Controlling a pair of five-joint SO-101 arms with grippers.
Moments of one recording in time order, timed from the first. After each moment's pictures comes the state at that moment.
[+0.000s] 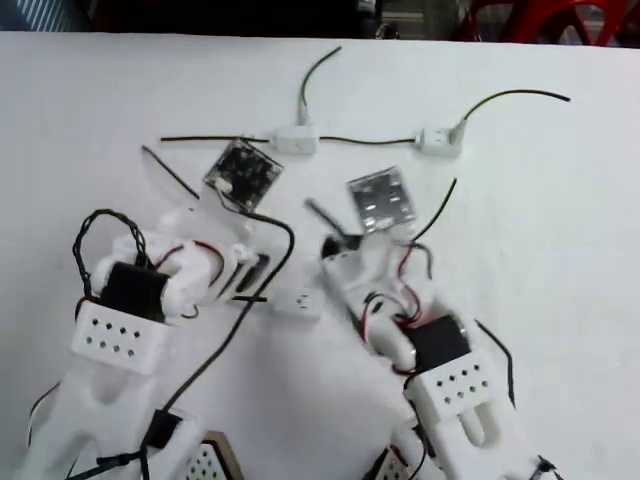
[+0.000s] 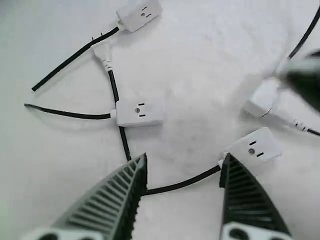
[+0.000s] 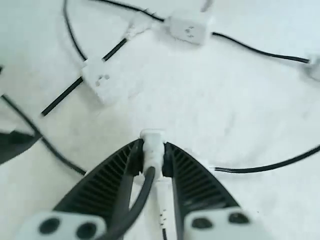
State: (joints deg) left arm 10.9 -45.3 40.4 68.8 -20.9; right arm -25.9 -58.0 60.1 44.8 -1.6
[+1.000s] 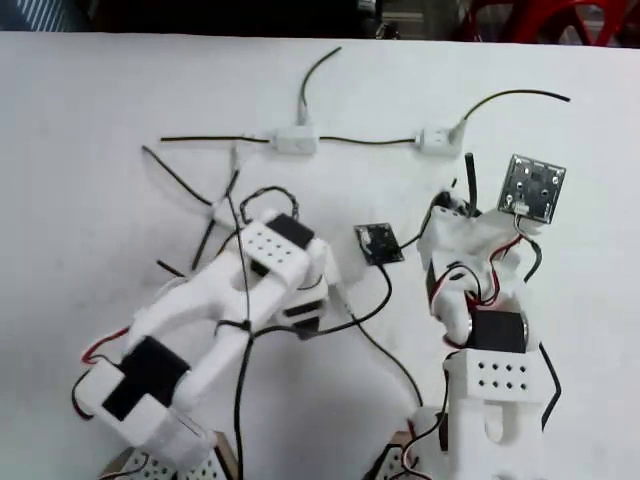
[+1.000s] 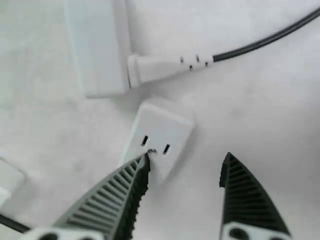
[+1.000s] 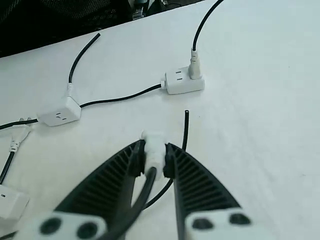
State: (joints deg) left arm 29.6 5.3 26.5 68.3 -37.0; right arm 1.3 -58.0 60.1 36.7 -11.1
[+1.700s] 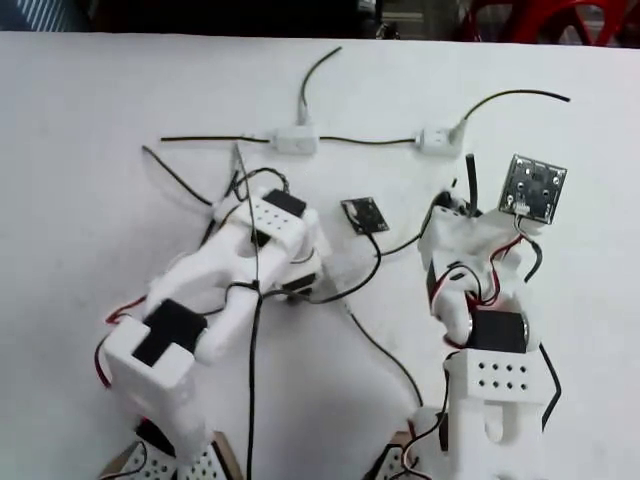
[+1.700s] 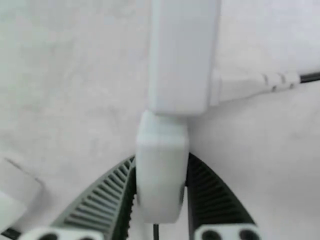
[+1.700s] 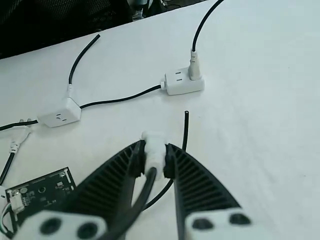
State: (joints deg) left arm 23.0 17.2 16.1 68.3 -36.9; right arm 1.5 -58.0 60.1 36.7 -11.1
